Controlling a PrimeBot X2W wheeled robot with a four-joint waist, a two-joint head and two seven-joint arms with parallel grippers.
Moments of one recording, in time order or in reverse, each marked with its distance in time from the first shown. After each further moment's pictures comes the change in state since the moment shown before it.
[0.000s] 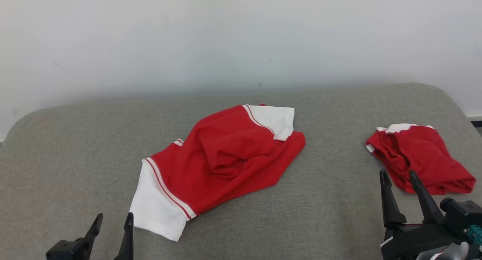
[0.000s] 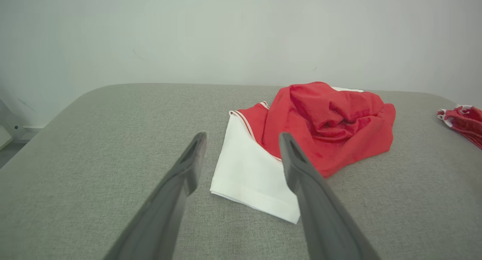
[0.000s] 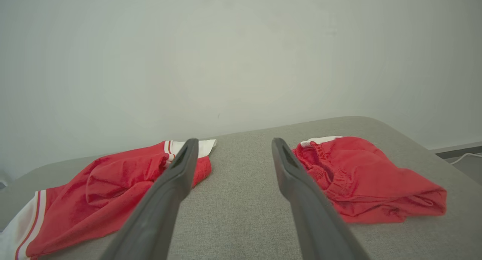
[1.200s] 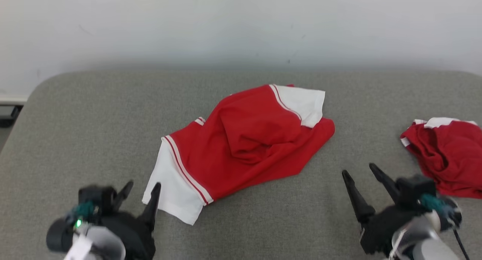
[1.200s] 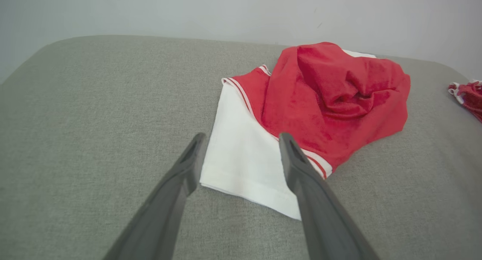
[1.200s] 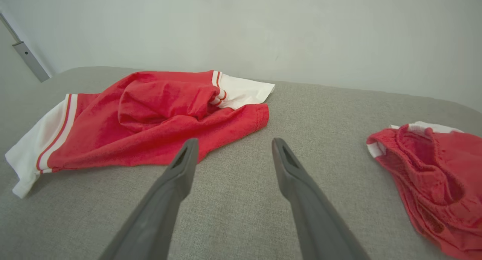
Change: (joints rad) left arm -0.226 -0.019 -0.069 0.158 -0.058 -0.086 0.187; right arm -0.109 -0.063 0.146 0.072 -0.066 0.050 0.168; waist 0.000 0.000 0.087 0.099
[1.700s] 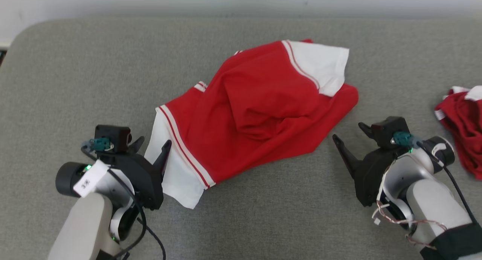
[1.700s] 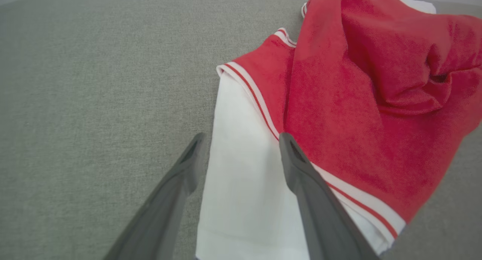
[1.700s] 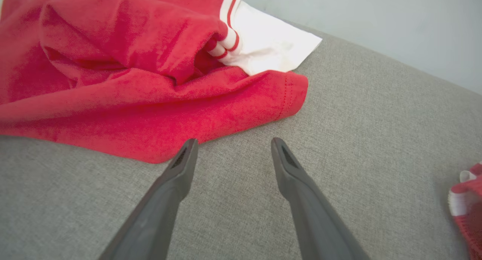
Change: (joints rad) left arm -0.328 -0.017 -0.055 0.200 0.014 -0.039 0.144; right arm -0.337 -0.051 0.111 0.184 -0.079 0.083 0.213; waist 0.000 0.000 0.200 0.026
